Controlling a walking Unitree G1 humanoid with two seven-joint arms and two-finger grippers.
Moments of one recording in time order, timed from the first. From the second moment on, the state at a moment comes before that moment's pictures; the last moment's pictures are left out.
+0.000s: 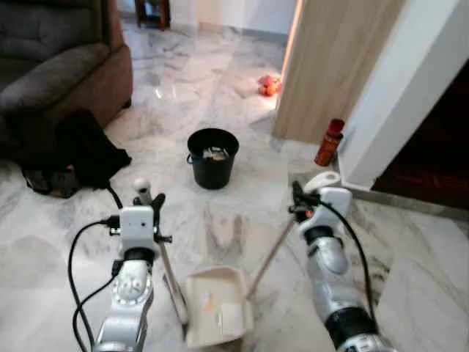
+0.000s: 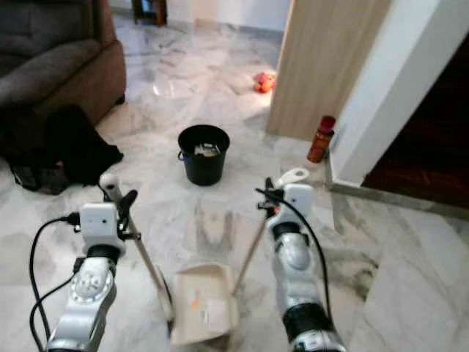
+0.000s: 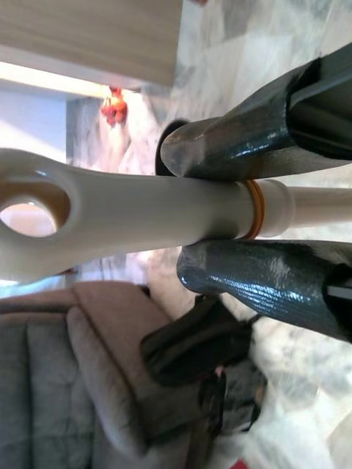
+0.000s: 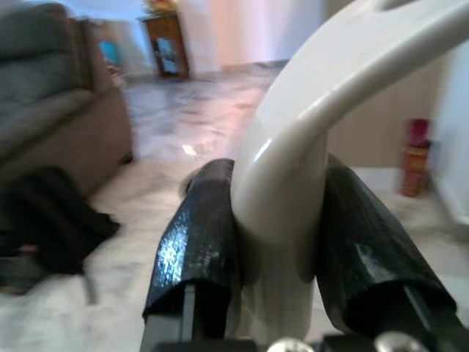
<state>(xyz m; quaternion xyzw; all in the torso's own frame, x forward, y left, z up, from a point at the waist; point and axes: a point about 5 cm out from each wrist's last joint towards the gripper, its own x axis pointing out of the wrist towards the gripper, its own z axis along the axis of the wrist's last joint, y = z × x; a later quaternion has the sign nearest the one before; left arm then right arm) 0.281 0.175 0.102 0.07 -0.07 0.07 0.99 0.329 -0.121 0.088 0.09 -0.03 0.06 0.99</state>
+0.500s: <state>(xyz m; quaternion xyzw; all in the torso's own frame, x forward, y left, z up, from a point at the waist) 0.281 0.179 0.103 0.07 -0.07 0.08 0.99 0.330 -0.118 0.091 0.09 -0.03 0.07 0.99</state>
